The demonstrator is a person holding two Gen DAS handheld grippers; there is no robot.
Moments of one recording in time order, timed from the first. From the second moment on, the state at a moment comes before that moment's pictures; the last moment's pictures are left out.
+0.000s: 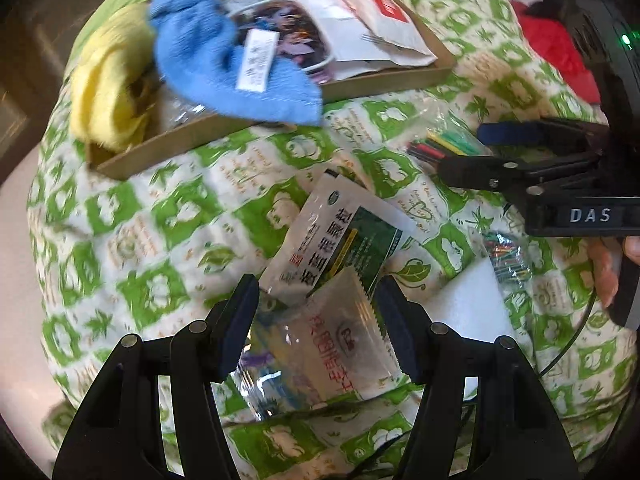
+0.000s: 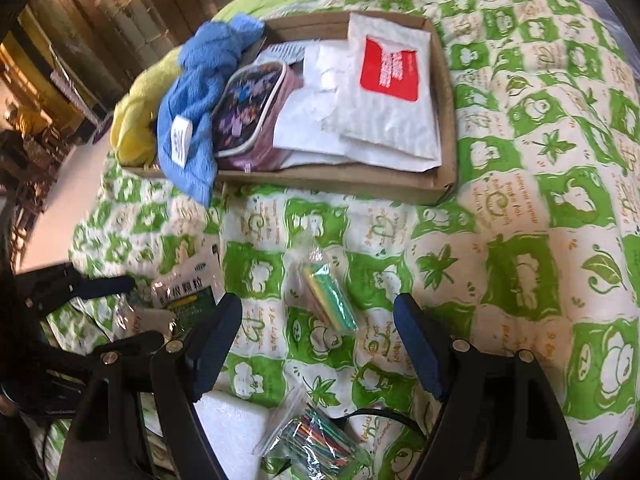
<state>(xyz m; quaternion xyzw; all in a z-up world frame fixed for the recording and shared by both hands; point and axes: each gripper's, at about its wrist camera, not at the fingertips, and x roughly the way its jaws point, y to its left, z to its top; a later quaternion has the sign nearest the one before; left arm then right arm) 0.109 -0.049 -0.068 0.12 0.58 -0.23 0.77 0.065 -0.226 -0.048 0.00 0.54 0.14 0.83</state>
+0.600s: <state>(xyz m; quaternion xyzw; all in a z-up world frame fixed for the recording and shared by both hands) 0.150 -0.094 -0.099 0.19 0.59 -0.26 0.74 0.076 -0.221 -0.062 -0.02 0.55 0.13 0.82</state>
